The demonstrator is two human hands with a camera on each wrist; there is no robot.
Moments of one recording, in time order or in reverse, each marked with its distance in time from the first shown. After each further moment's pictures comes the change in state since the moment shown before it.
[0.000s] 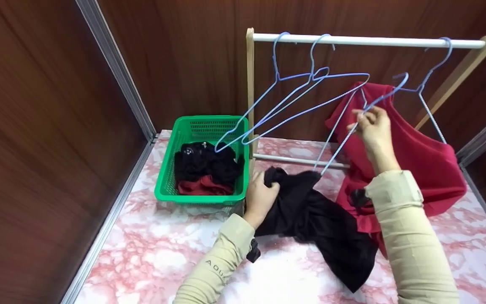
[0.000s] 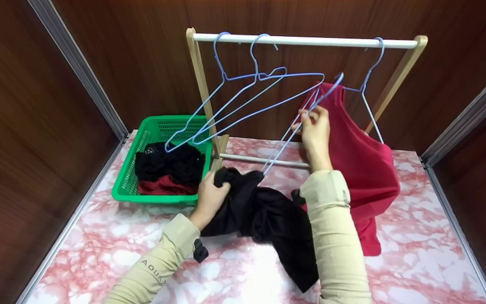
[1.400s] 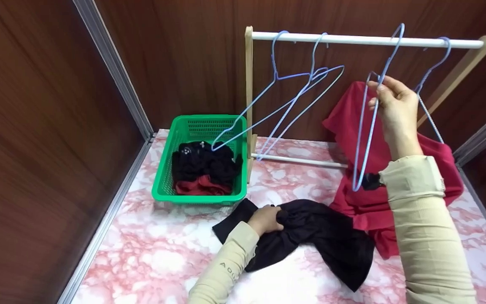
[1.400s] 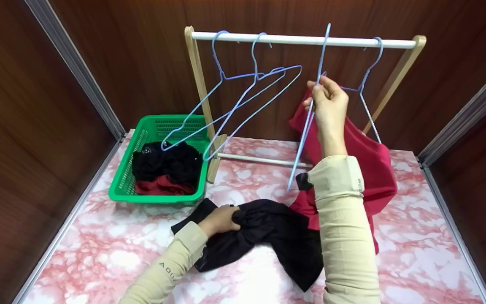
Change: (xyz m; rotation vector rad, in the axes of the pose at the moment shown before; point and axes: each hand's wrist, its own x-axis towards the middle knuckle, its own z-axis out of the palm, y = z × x) left_hand -0.031 -0.049 0.038 0.428 -0.838 0.199; right_hand 0.005 -0.051 0.004 0.285 -0.021 -0.173
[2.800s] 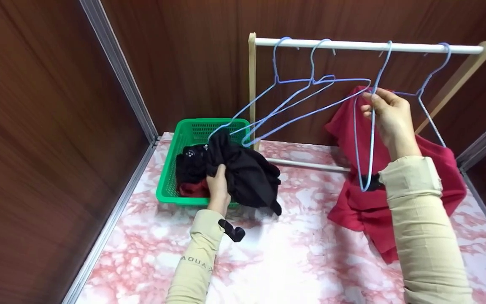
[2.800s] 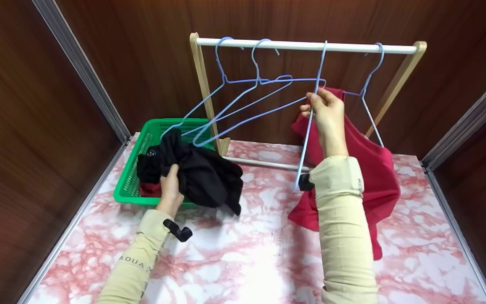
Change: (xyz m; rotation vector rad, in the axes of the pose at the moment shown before) left_hand -0.001 -0.068 -0.102 -1.743 0.939 -0.421; right_hand 0.013 0.008 -0.014 -0.095 -0.055 0.189
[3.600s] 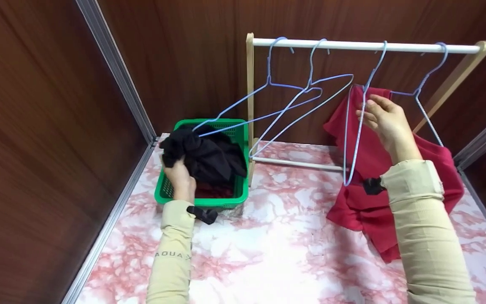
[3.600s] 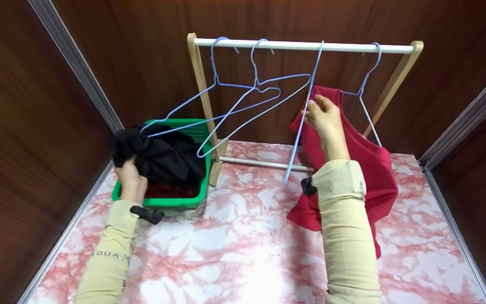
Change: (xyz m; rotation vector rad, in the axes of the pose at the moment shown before) left_hand 0.039 0.071 -0.028 -0.392 0.122 0.322; right_hand -0.007 0.001 -0.014 -0.129 -0.038 0.097
